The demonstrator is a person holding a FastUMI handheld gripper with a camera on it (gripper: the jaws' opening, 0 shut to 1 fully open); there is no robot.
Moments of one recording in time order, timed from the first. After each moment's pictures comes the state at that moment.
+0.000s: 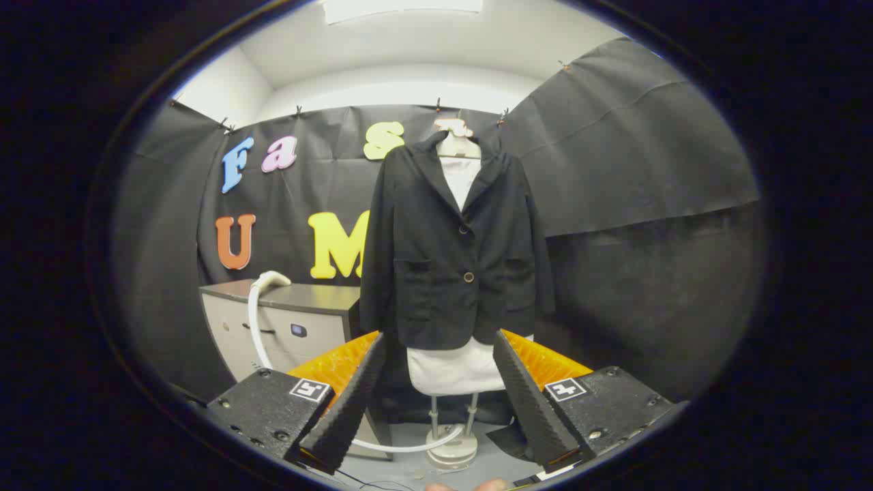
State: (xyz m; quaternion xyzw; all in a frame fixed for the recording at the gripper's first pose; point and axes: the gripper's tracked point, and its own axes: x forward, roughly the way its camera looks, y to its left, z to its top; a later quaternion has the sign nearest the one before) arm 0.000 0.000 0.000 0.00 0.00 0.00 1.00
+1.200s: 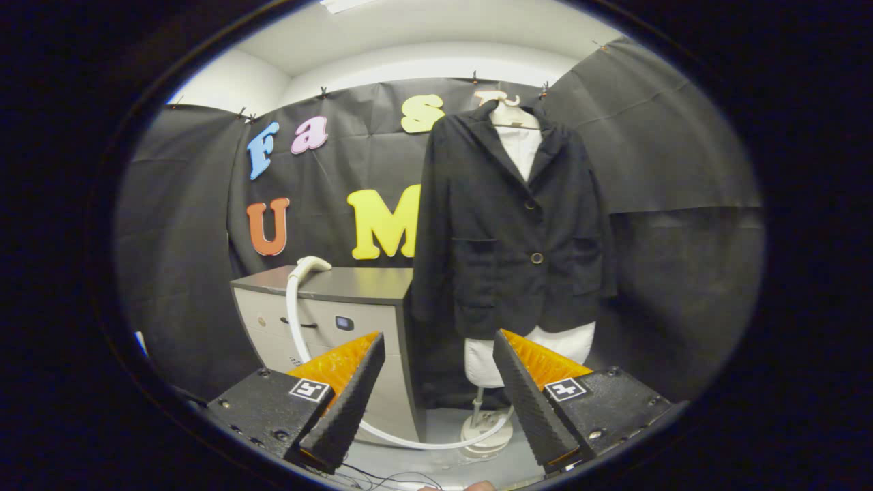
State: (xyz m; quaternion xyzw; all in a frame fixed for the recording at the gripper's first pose) arm 0.049 0.108 0.001 0.01 0.06 0.09 0.99
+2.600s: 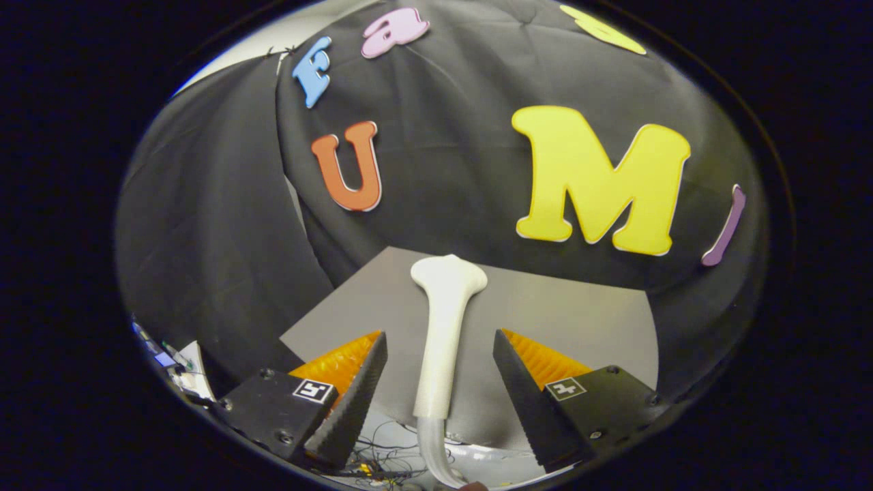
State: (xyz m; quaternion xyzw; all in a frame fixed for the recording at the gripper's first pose) arm 0.325 0.504 0.016 -0.05 0.32 0.29 0.90
